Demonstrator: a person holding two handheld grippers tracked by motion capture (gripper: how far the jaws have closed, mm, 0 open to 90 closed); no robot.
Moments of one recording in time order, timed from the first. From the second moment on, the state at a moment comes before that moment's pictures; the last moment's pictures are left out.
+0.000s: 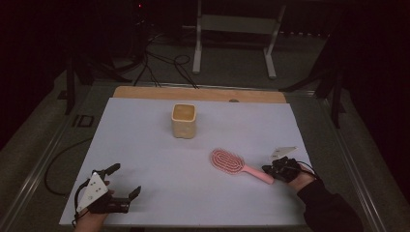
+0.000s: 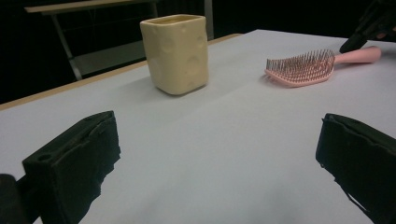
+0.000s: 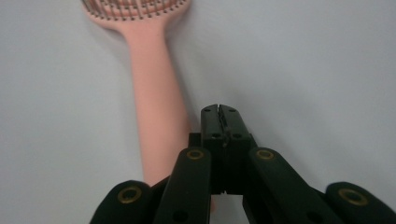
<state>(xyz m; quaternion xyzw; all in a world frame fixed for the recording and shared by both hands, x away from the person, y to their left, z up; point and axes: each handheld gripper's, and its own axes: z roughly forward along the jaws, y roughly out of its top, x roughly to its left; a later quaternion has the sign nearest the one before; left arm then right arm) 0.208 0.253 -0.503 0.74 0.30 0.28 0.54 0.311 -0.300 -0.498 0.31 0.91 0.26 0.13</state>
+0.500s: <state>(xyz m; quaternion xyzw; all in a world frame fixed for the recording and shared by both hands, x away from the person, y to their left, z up) 0.208 0.253 -0.503 0.74 0.30 0.28 0.54 0.287 -0.290 -0.499 0.31 0.90 0.27 0.12</state>
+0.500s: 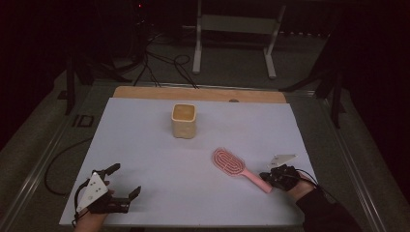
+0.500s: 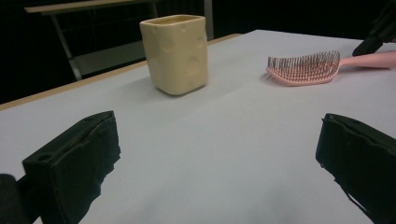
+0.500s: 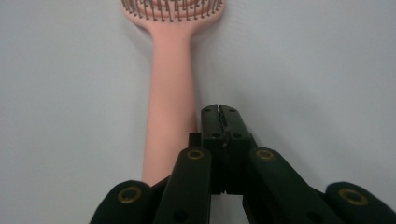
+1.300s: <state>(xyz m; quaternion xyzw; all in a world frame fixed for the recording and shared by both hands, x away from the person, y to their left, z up) 0.207 0.253 -0.503 0.73 0.30 0.28 0.54 0.261 -0.263 -0.498 0.30 0.91 0.28 0.11</state>
